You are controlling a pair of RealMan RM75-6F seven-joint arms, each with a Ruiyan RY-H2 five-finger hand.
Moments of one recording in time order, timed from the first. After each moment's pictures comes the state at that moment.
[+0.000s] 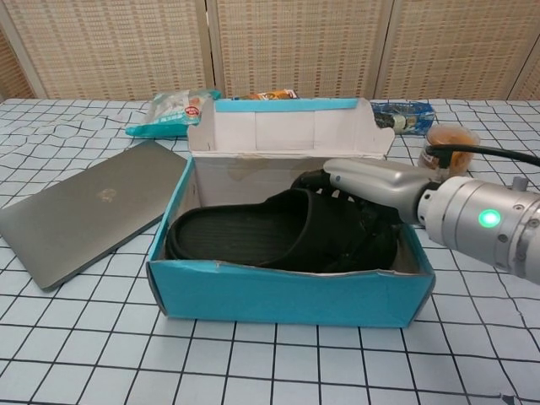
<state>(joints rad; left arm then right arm) -0.15 -1.21 -0.05 -1.48 1.53 1.48 0.01 0.76 -1.57 0.09 -1.77 -0.91 1.02 -0.53</state>
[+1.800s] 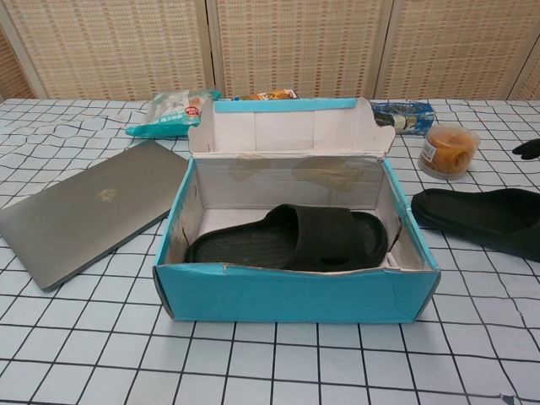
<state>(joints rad) -0.15 -1.21 -0.06 -1.48 1.51 1.48 0.02 0.47 -1.21 0.01 -1.54 -1.12 0.99 -0.11</state>
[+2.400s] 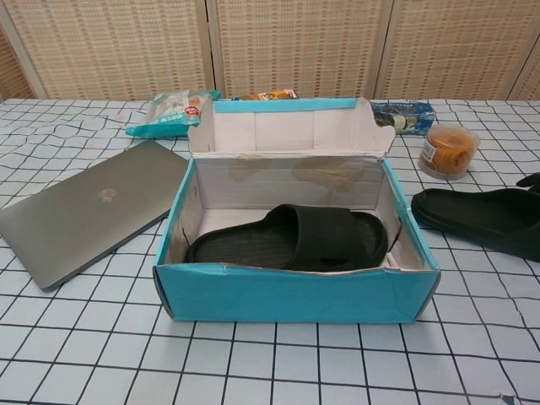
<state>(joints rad) -0.15 -1.22 -0.05 -1.48 1.52 1.48 0.03 0.47 -1.36 0.04 -1.31 -1.06 0.88 -0.10</state>
